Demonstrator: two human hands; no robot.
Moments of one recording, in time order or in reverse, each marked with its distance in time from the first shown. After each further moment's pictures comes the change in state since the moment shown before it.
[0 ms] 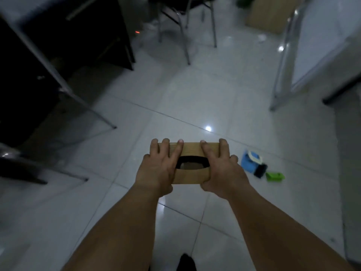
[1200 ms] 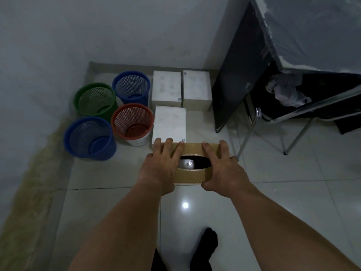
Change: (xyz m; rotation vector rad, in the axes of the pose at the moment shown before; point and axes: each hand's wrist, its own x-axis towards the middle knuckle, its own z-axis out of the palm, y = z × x) left_hand -0.599 -0.347 0.153 -0.381 0.021 -1.065; right_hand -0.204 -0.609 0.246 -0.502 -0.329 -0.977
